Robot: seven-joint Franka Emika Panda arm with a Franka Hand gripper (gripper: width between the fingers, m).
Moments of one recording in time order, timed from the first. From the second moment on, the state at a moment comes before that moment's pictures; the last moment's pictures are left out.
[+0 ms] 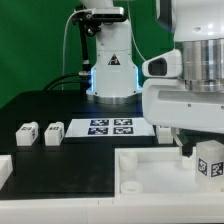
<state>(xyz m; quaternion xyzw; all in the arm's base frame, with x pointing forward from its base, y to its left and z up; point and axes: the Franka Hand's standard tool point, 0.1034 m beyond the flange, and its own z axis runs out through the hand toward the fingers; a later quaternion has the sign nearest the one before) 0.624 0.117 0.071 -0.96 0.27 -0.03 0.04</state>
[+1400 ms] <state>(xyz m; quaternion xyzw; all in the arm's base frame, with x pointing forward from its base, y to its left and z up) 0.627 0.112 0.074 -0.89 0.46 -0.01 0.03</state>
